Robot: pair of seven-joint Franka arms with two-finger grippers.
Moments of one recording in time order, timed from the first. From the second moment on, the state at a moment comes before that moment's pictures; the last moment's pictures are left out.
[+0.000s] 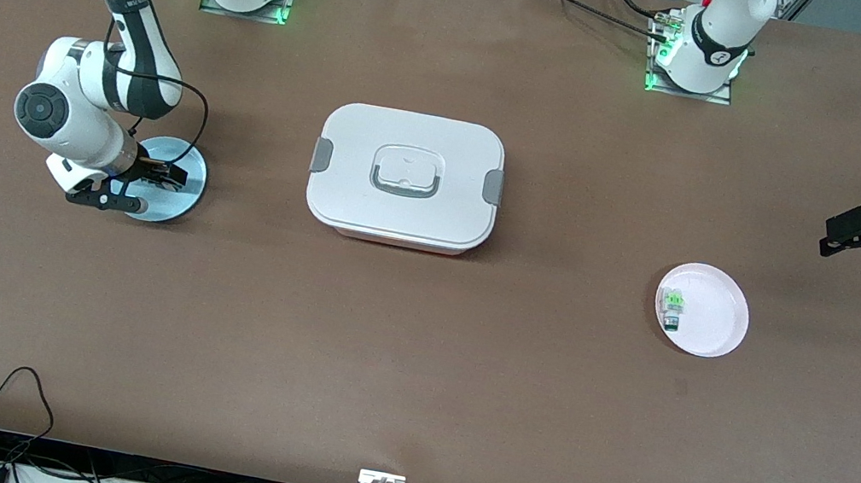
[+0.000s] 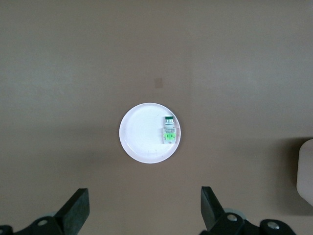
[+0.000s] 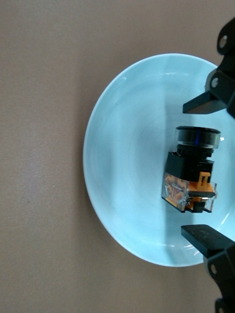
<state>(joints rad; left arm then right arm) 0.01 0.12 -0.01 -1.47 0.00 1.60 -0.01 0.03 0.37 -0.05 -2.22 -0.07 2.45 0.01</state>
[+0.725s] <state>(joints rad) 0.01 0.12 -0.02 -1.47 0.00 1.60 -0.01 0.03 0.38 -0.05 -2.24 -0.07 2.48 0.01</state>
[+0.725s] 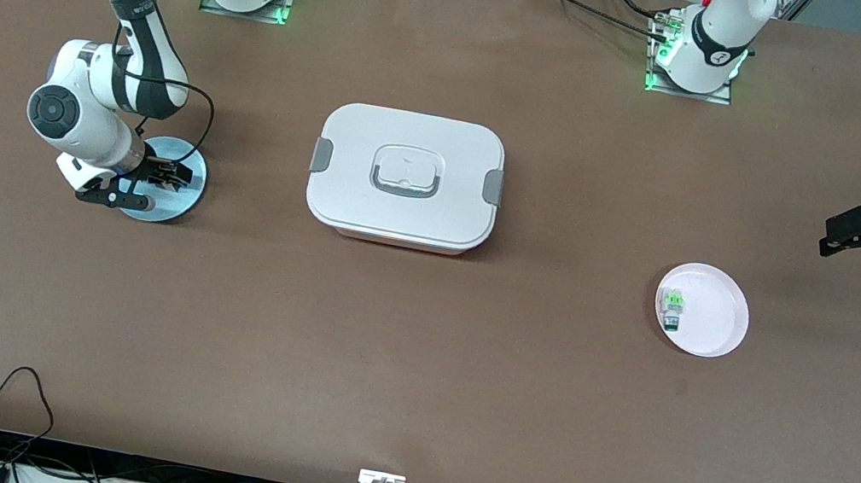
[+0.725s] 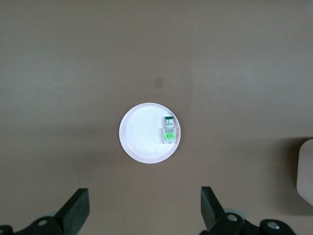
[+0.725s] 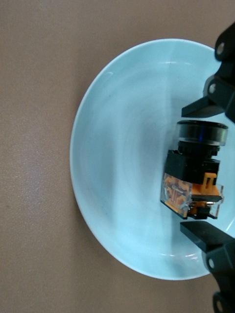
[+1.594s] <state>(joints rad) 0.01 0.12 -0.01 -1.47 0.00 1.60 -0.01 0.03 0.27 0.01 -2.21 -0.07 2.48 -0.02</state>
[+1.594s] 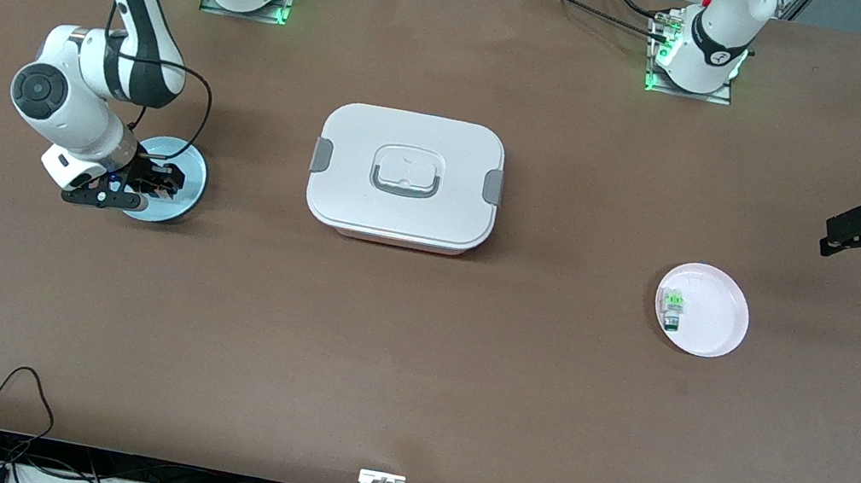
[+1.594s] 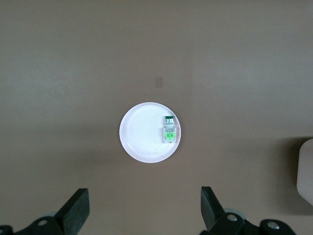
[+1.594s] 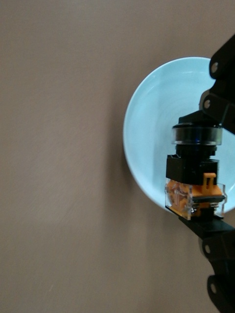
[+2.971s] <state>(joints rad) 0.01 0.20 -0.02 -1.48 -0.39 1.49 0.00 0.04 0.09 0.62 -1.86 0.14 2.47 -0.08</state>
